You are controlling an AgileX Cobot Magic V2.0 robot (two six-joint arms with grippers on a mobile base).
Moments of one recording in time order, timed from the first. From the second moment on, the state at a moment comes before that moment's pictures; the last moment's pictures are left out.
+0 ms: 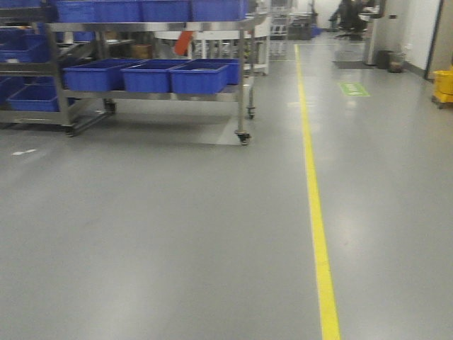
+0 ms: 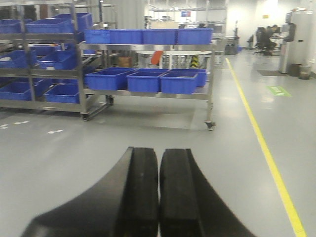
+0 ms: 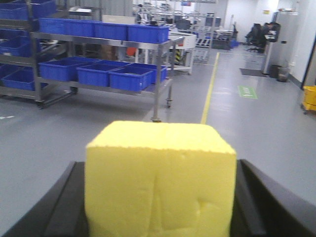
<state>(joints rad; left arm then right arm) 0.03 -0.01 0.00 0.00 0.00 -0.06 0.07 0.28 -0.40 0.05 0.14 -0.02</state>
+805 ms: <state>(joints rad) 0.03 -0.01 0.00 0.00 0.00 -0.06 0.07 0.28 -0.40 0.05 0.14 -0.02</state>
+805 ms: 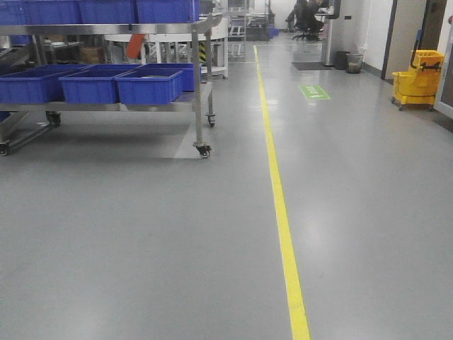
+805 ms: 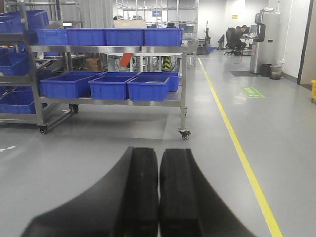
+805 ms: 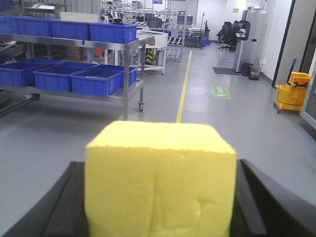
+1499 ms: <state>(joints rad) 0.03 -0.01 0.00 0.00 0.00 -0.06 0.07 0.28 -0.40 0.05 0.14 -0.02</state>
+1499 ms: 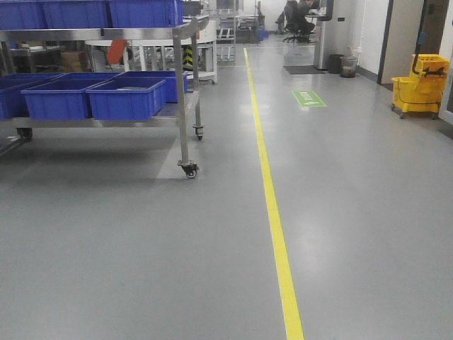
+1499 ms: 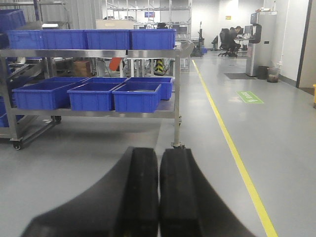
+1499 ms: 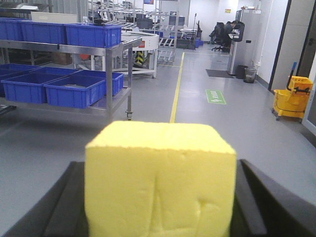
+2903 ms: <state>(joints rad) 0.03 -0.01 0.00 0.00 0.00 -0.06 0.07 0.28 -0.40 0.05 0.14 -0.02</state>
